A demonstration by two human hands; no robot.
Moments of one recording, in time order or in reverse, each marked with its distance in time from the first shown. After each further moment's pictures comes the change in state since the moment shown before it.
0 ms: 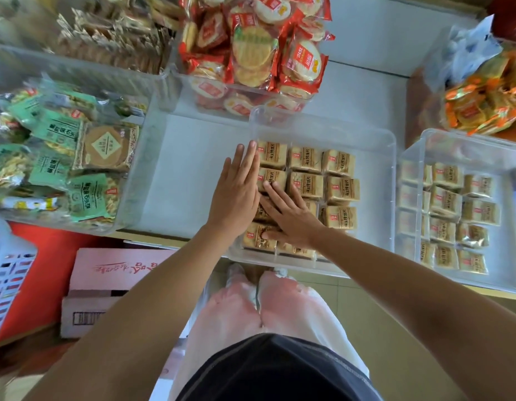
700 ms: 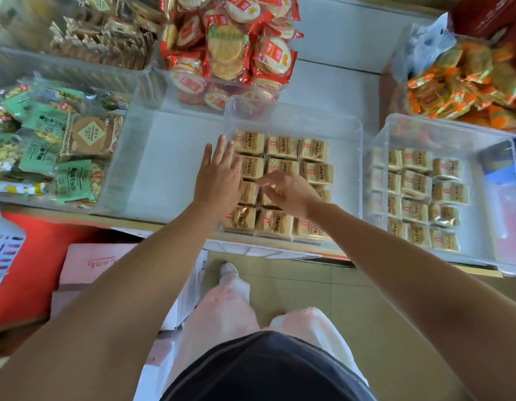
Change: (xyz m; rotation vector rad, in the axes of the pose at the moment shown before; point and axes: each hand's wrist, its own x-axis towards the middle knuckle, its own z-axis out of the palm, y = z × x) left_hand -0.006 0.031 -0.025 0.349 -0.218 -0.012; right_hand -0.040 0.010 -0.054 0.505 0.380 0.066
